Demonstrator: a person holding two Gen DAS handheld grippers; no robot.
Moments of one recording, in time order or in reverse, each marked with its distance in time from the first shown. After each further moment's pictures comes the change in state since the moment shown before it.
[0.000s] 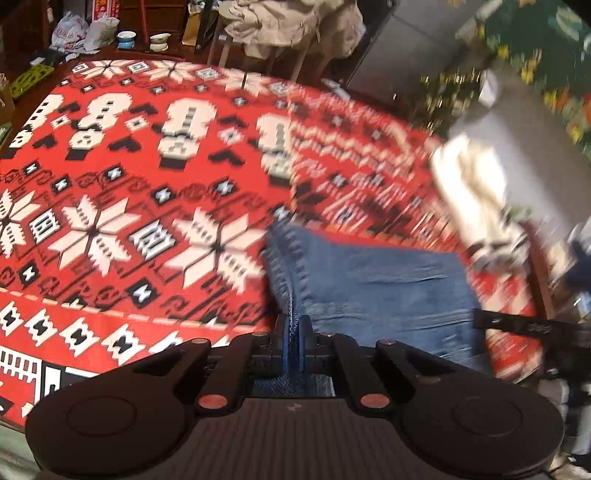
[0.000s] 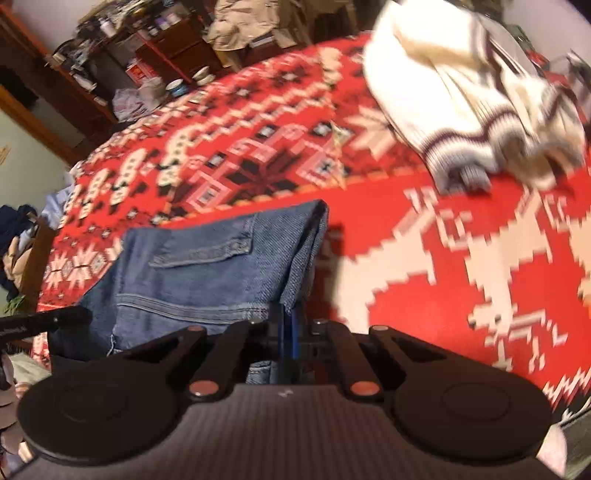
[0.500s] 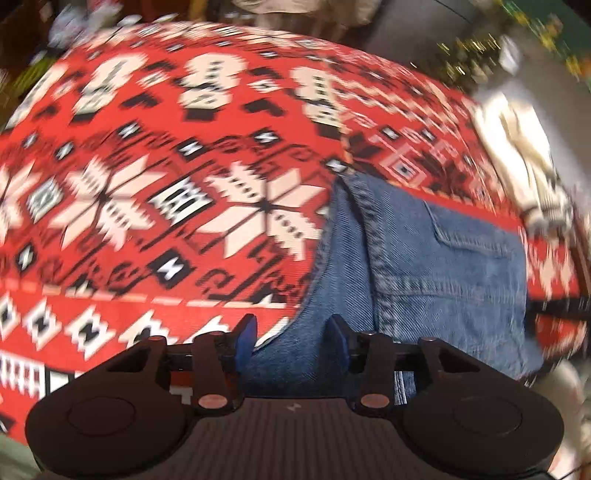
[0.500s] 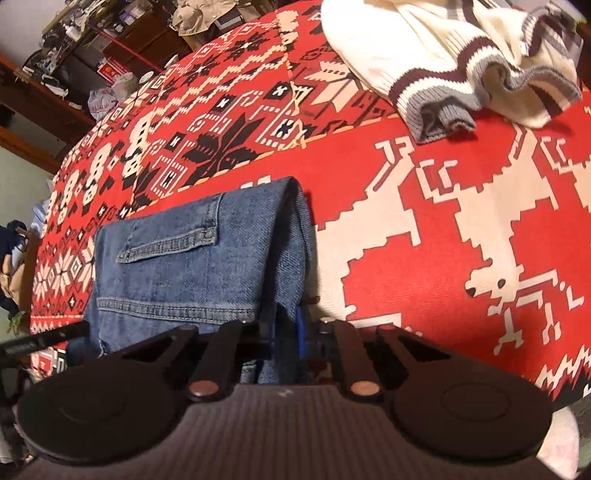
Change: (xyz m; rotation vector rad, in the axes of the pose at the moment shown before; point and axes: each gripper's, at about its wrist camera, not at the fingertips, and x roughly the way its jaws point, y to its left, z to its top) left arm 0.064 0.031 -0.029 0.118 0.124 0.091; right arm 0.034 -0.046 -0.024 0.182 0.080 0.000
